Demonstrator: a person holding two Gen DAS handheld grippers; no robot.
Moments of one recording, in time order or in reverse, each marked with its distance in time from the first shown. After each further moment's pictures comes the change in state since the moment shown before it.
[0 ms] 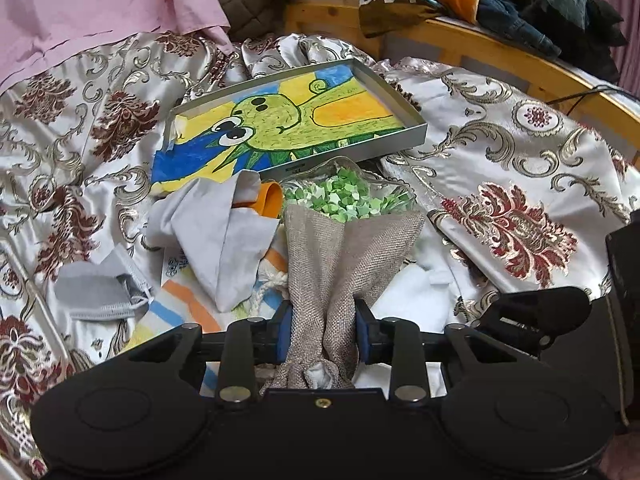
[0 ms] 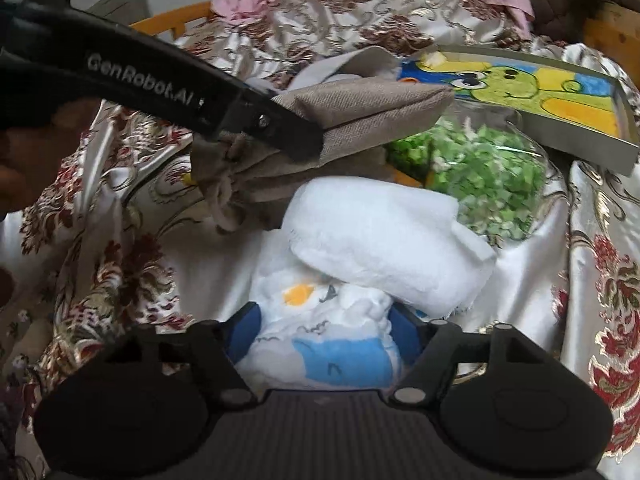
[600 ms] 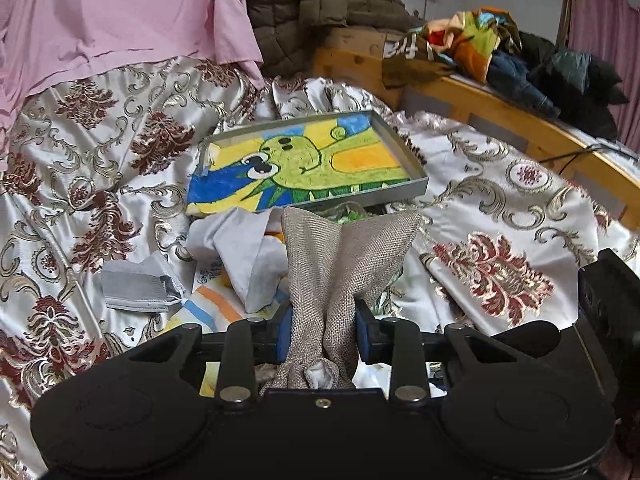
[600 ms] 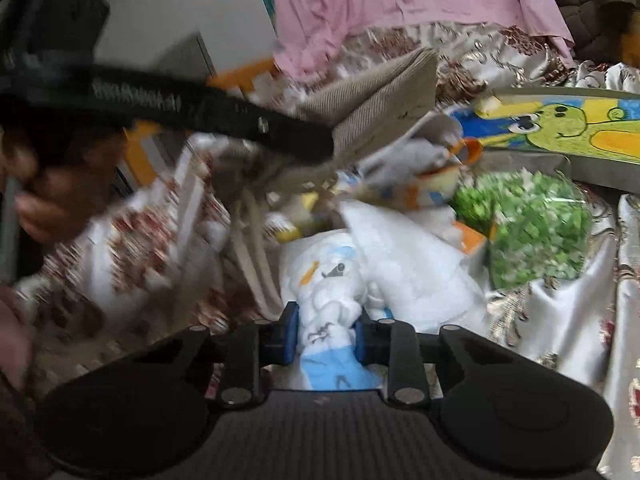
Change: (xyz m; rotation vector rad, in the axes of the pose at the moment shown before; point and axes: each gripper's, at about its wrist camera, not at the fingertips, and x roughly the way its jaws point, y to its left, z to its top) left arm -0.068 0.002 -0.005 -0.100 -0.117 0.025; right arm -0.043 0.002 -0.001 0.036 -0.178 0.276
